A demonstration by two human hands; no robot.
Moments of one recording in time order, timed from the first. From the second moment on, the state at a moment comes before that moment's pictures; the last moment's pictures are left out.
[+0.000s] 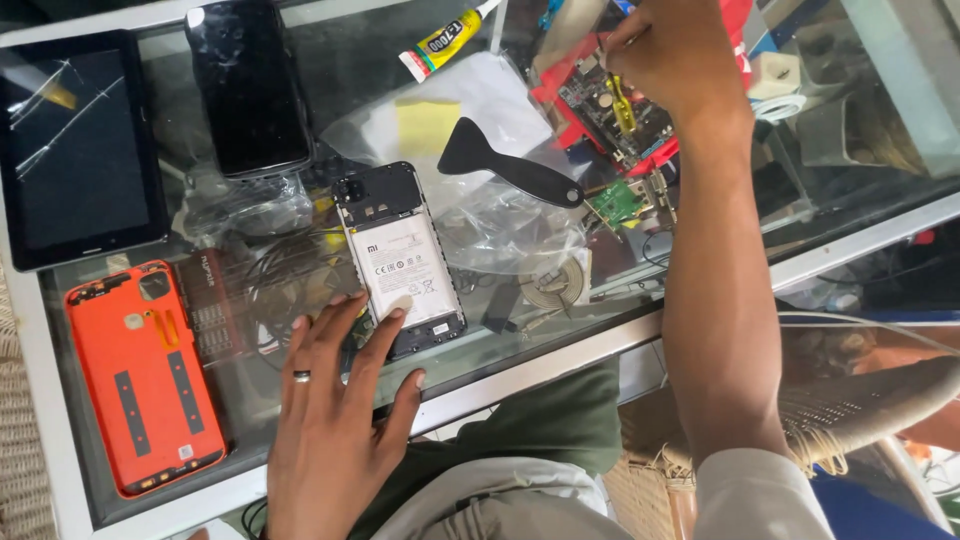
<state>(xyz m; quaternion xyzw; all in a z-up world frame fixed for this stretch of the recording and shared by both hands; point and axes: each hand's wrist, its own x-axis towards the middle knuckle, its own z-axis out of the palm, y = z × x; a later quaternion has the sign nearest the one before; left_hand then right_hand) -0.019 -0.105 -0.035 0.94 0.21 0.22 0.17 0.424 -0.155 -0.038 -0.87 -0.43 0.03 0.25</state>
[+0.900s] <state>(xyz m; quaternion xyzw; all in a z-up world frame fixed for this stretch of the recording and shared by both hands) -0.019 -0.104 -0.045 0.94 0.21 0.23 0.14 0.407 -0.206 0.035 -0.86 -0.28 0.17 0.40</state>
